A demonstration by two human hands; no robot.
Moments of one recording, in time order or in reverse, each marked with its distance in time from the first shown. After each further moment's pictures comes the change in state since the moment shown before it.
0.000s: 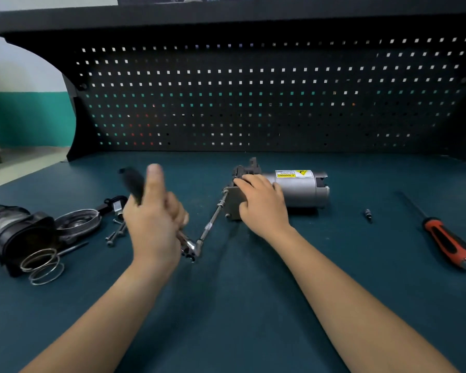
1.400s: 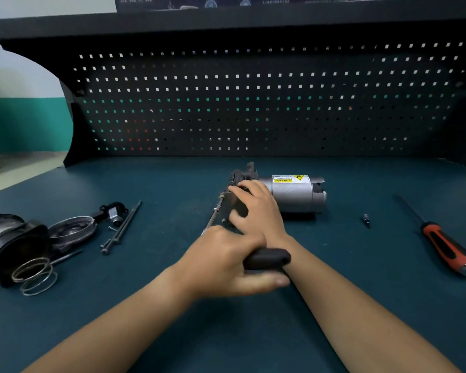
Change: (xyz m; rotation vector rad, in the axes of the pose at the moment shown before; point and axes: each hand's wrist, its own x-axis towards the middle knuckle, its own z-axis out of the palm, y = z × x) left_hand -0.022 -0.024 0.011 0.892 -0.976 0.783; right_hand 0.000 0.001 0.003 0.228 0.134 -0.058
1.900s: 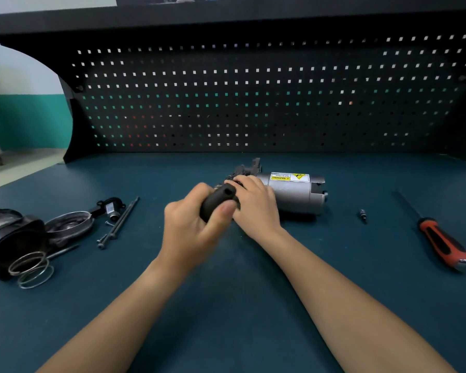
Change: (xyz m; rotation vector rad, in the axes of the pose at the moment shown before) left_hand 0.009 -0.002 -0.006 -0.020 0.489 -0.173; right_hand 0.002 0.003 0.001 -0.169 -0.048 0.003
